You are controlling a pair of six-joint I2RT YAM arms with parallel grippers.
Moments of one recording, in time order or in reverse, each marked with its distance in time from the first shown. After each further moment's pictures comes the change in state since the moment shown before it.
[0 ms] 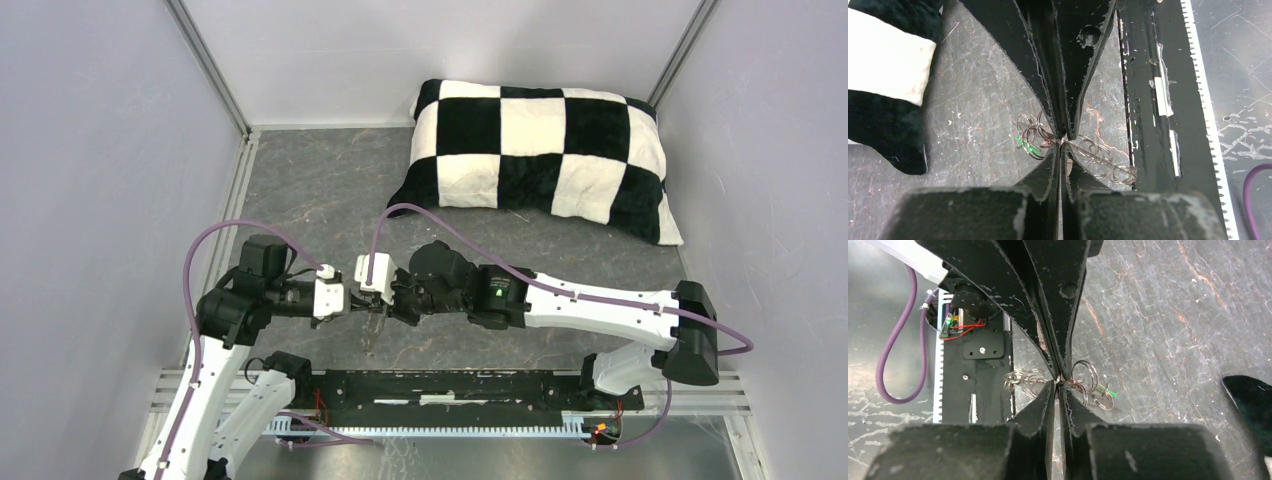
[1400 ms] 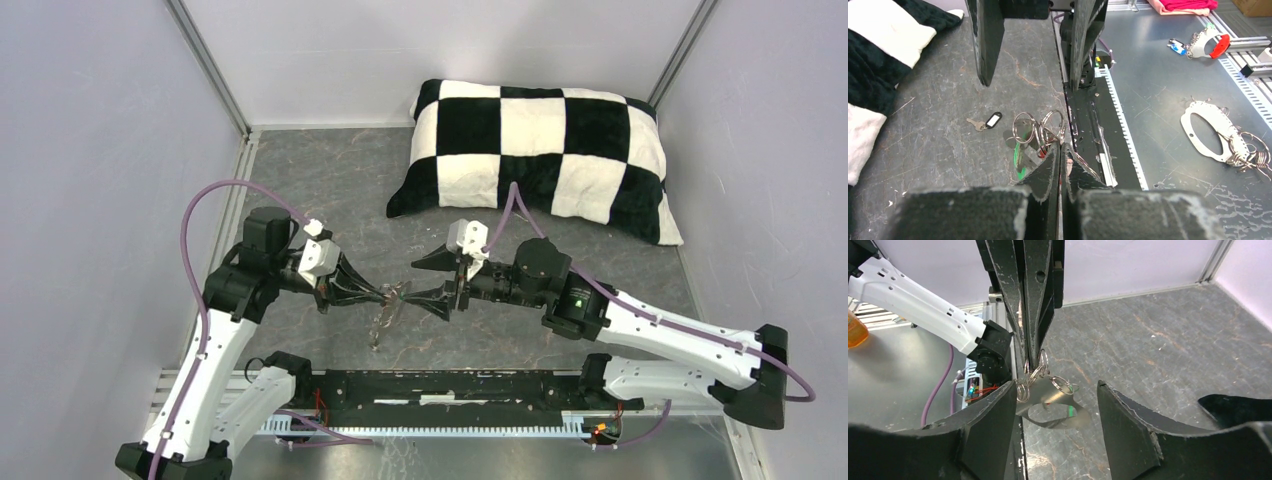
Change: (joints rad) left arm 0.000 0.125 0.058 0.253 0.362 -0.387; right arm -0.157 -0.428 -0.334 0.347 -0.105 0.184
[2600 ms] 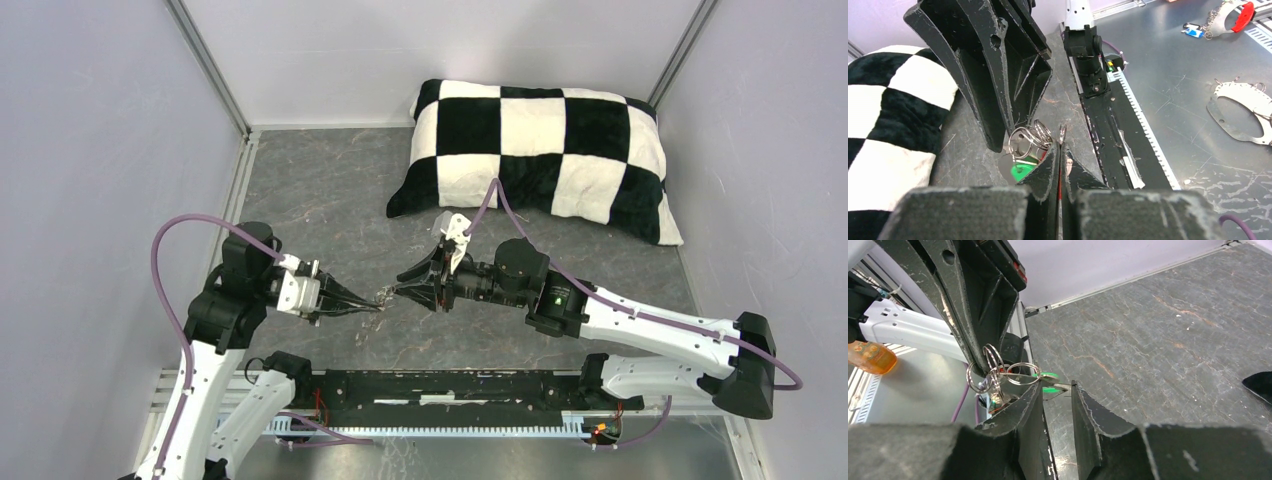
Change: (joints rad) left arm -0.004 -0.132 0.001 0.017 0.033 0.112; right arm 0.018 0.107 0.002 0.074 0.051 0.193
